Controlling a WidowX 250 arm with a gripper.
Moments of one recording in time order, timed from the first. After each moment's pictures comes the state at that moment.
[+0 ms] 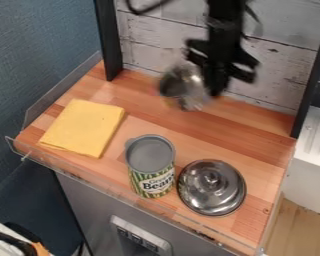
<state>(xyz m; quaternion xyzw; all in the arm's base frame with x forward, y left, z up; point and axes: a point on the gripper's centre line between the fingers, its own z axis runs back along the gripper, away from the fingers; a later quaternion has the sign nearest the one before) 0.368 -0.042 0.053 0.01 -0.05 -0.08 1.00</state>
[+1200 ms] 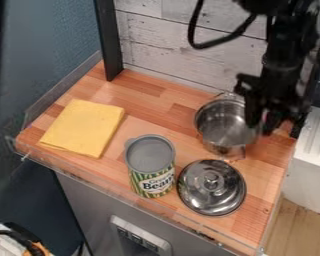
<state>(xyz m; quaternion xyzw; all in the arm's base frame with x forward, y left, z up) 0.365 -0.096 0.041 0.01 -0.05 -0.13 0.99</state>
